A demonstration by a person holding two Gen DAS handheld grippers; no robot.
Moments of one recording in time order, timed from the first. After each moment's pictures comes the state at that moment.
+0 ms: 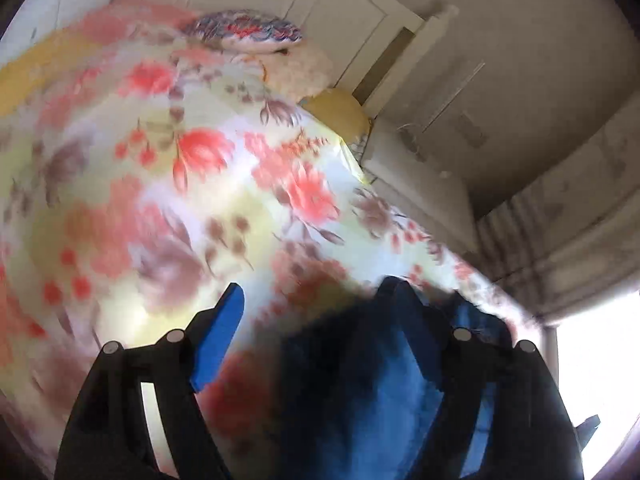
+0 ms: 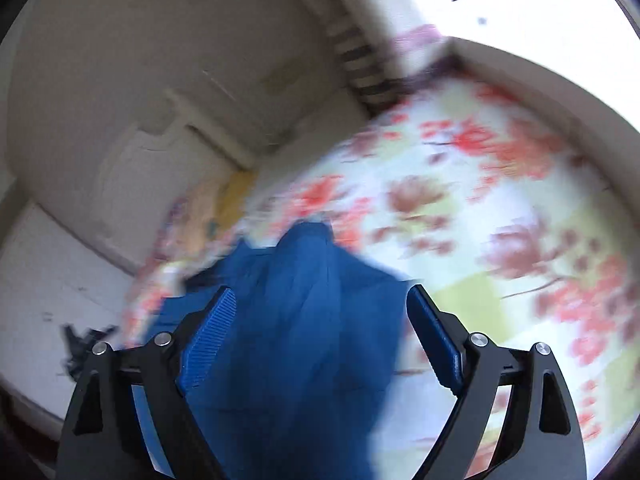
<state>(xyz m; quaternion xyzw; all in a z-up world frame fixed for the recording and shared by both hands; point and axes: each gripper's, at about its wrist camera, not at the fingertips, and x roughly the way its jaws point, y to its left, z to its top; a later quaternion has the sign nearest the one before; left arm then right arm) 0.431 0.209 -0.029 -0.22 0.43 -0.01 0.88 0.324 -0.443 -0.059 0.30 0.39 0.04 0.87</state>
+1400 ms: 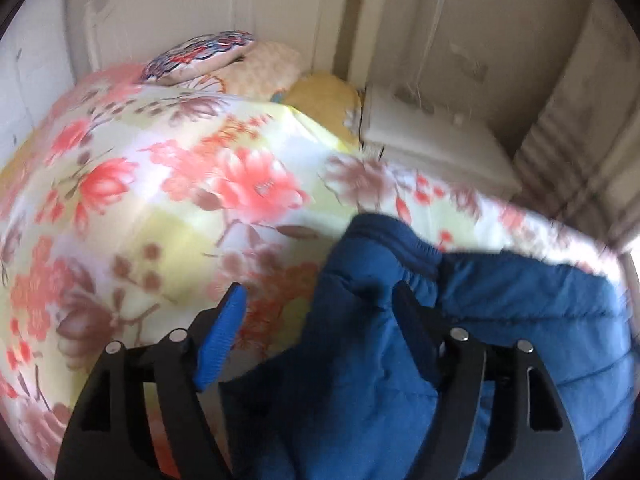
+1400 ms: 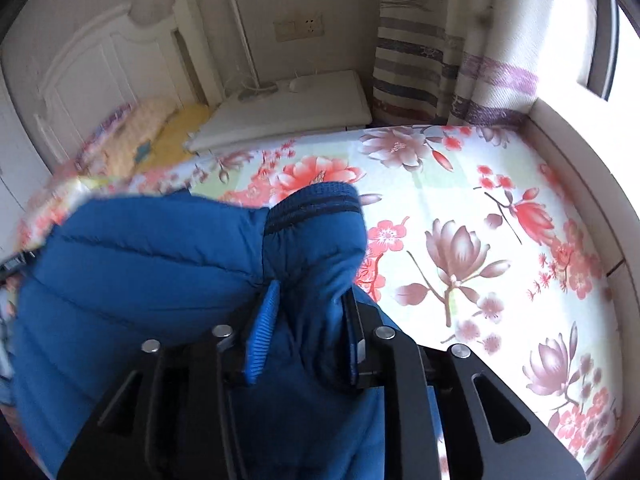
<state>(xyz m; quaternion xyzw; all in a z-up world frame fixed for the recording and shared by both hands) 0.464 0.128 -0.068 -0.10 0.43 0.00 0.90 0.389 -0.371 -0.073 0.14 0.42 0.02 0.89</state>
